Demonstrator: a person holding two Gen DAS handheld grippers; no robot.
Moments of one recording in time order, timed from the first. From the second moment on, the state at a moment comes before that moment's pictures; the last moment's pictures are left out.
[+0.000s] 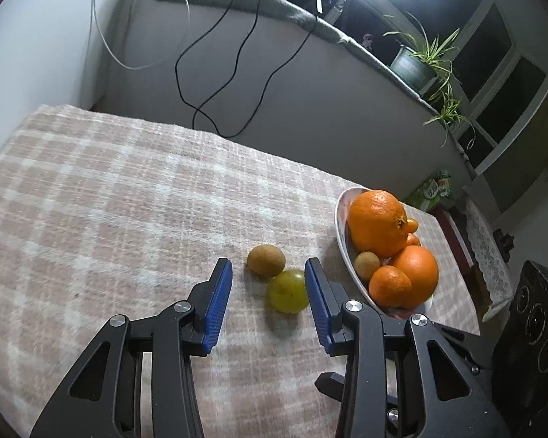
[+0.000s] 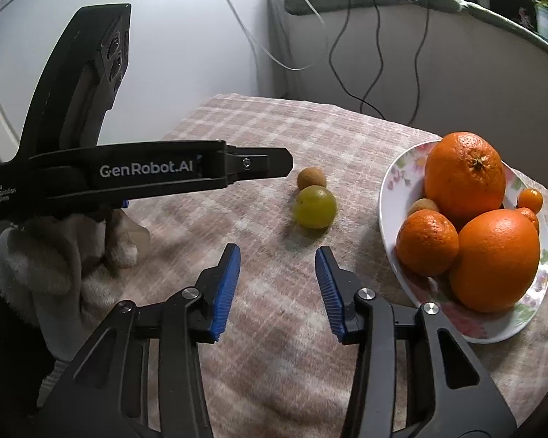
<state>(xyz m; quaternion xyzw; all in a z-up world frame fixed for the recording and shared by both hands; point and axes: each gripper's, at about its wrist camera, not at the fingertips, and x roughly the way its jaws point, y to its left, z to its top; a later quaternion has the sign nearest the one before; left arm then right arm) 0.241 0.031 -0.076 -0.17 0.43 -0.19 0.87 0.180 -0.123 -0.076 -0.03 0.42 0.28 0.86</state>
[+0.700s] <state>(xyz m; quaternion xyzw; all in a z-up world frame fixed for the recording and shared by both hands) 0.268 0.017 -0.096 -0.18 0.46 -0.21 0.84 0.206 -0.113 -0.096 -0.02 0.43 0.23 0.87</state>
